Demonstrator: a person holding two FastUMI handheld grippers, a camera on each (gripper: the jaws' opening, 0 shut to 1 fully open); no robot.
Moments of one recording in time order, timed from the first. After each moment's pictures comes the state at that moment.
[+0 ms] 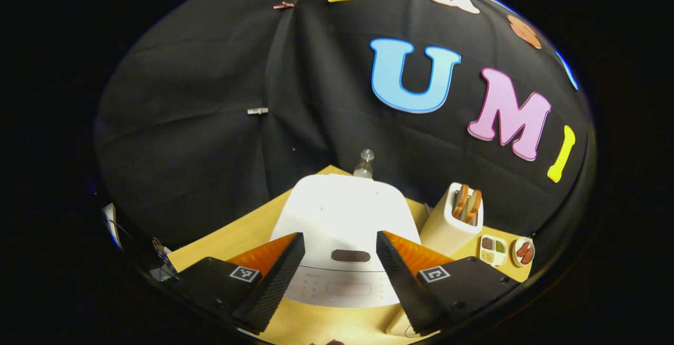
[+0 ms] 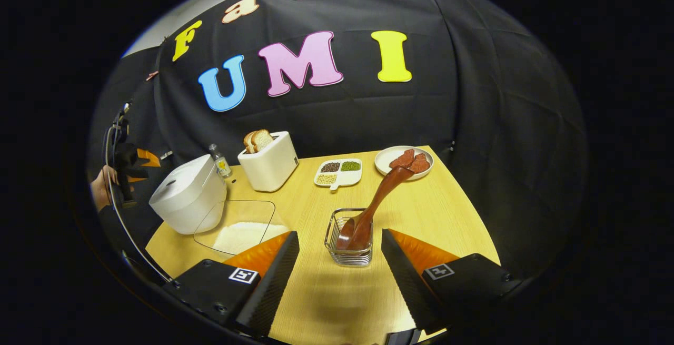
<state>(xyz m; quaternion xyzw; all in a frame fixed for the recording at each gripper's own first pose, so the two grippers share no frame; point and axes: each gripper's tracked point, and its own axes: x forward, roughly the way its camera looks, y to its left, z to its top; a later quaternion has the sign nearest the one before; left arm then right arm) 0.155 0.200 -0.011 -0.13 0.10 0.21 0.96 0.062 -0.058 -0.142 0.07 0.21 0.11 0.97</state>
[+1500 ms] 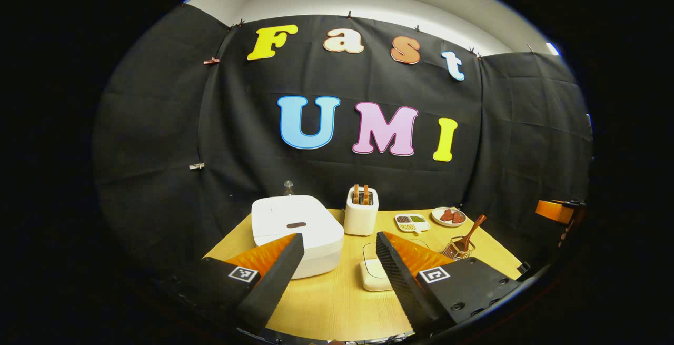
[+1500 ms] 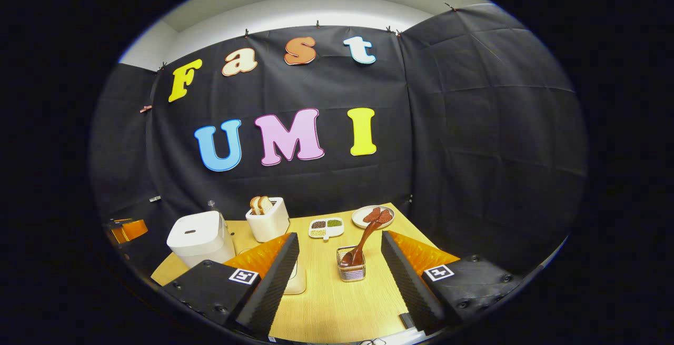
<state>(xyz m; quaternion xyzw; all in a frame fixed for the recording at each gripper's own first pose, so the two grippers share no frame) -0.061 0.086 0.009 0.00 -0.01 -0.03 1.00 -0.078 -0.041 0.015 0.08 0.04 -0.02 1.00</state>
